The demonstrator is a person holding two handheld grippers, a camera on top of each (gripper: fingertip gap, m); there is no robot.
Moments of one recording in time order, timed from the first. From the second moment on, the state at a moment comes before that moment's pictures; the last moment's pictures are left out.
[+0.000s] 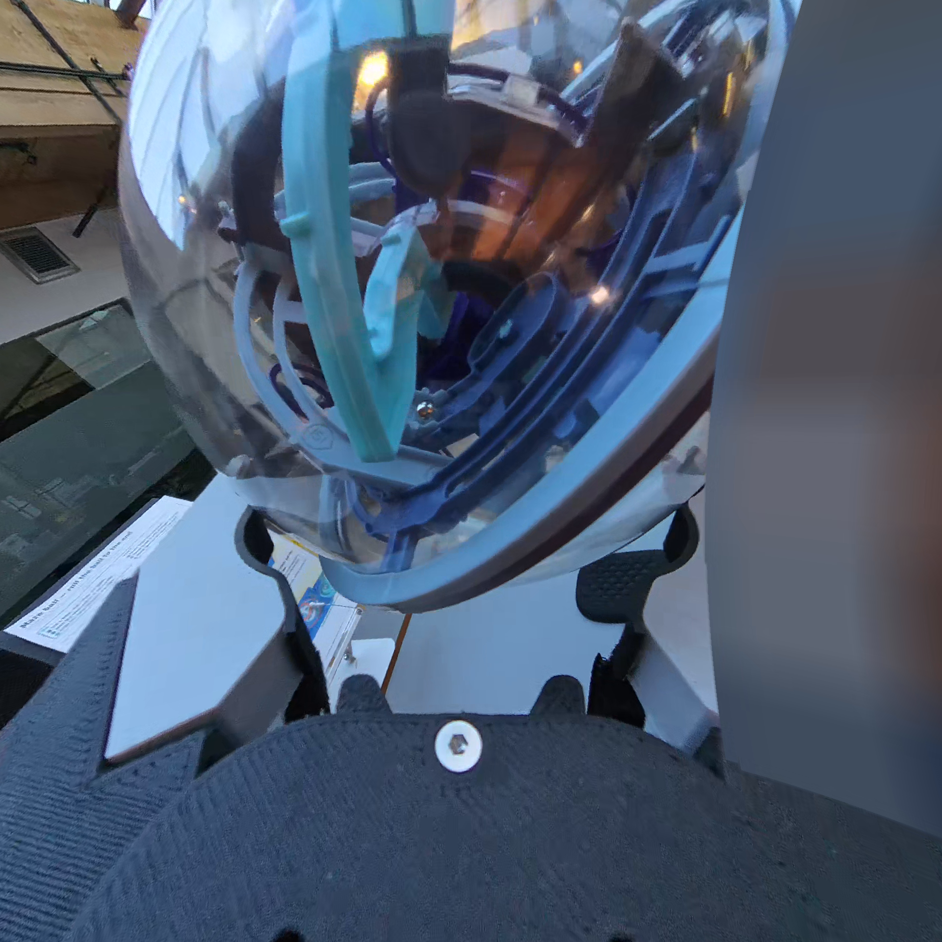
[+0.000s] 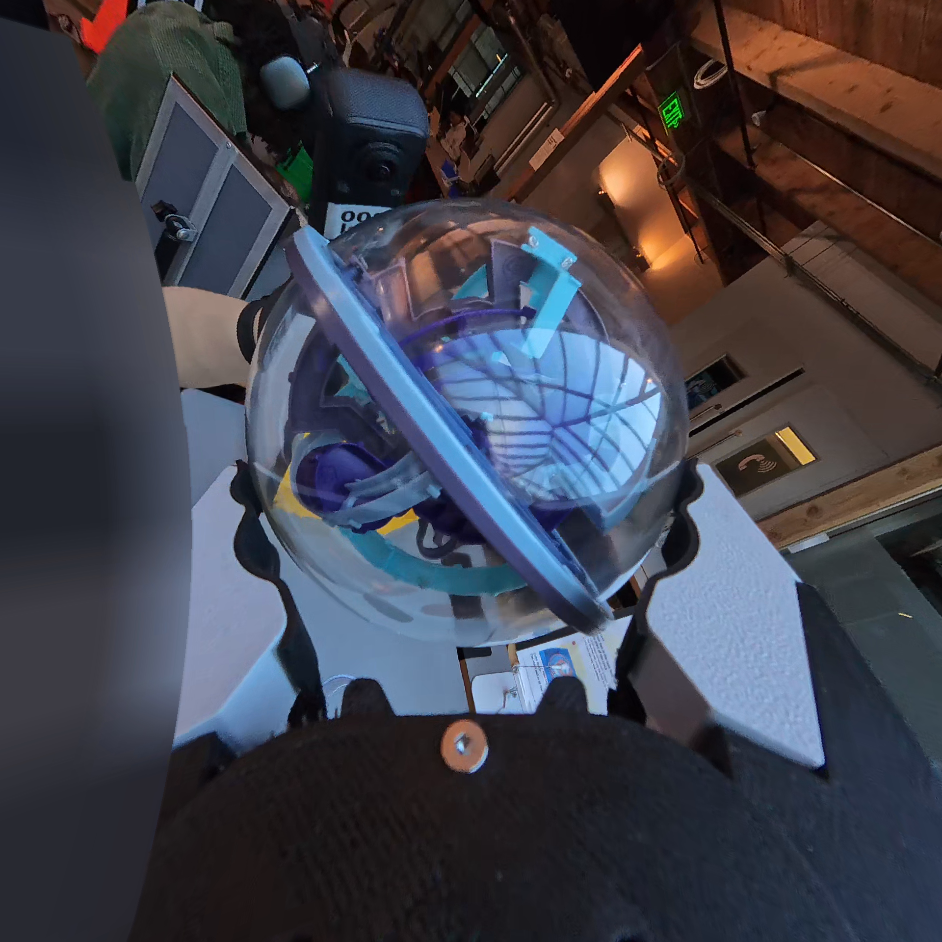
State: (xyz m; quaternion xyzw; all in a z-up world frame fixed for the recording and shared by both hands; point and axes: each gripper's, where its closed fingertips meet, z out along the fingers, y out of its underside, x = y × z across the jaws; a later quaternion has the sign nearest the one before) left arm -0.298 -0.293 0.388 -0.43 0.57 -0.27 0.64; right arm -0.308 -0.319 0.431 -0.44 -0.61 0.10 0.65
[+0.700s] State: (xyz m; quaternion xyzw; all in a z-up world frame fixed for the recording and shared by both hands) left arm -0.302 -0.303 0.386 -0.40 0.56 -0.38 0.61; right arm -0.321 -0.323 0.433 -0.51 -0.58 0.08 0.63
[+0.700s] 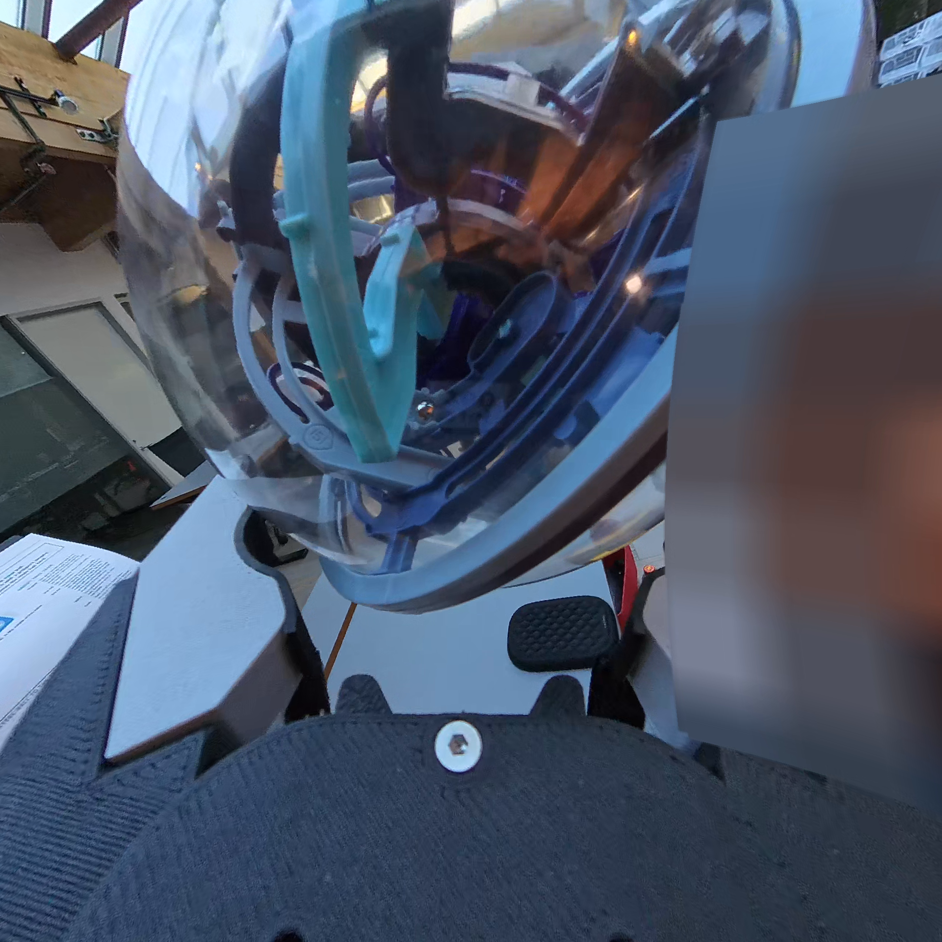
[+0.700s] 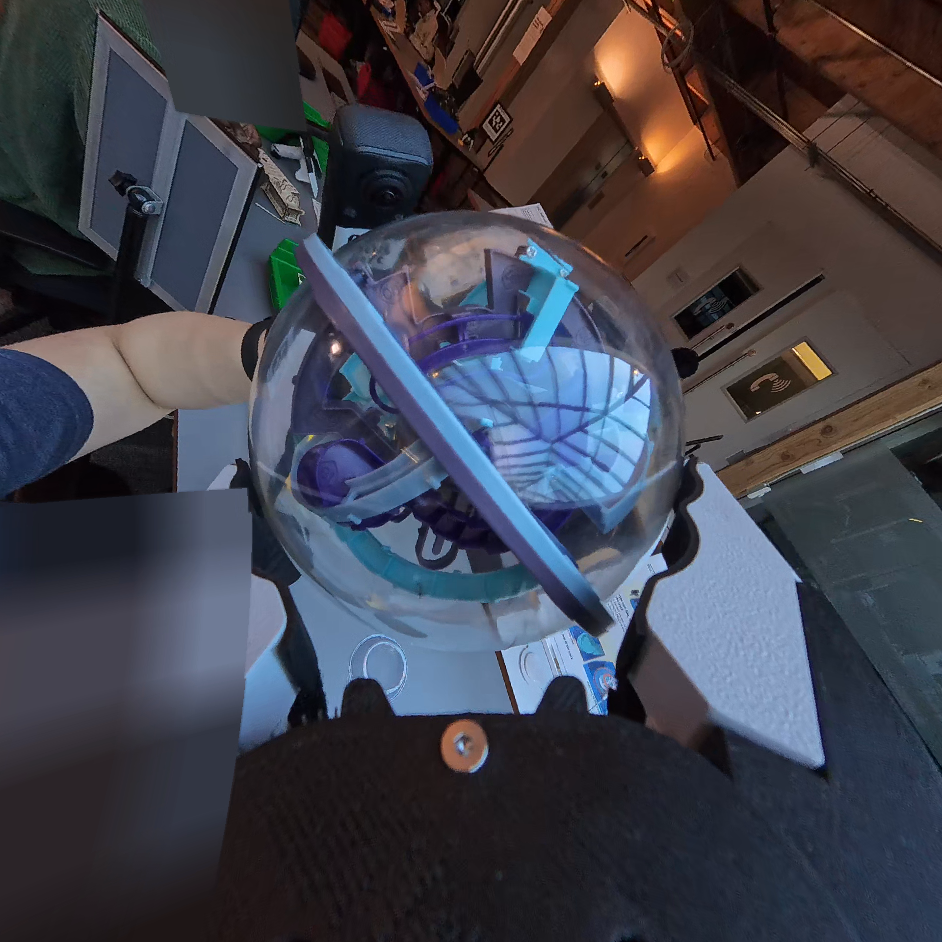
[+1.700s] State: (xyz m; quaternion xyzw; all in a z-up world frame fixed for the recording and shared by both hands) left arm -0.303 -0.277 0.367 -0.43 0.54 -0.34 0.64; right arm -0.320 -0.300 0.415 -0.47 -0.61 0.11 0.63
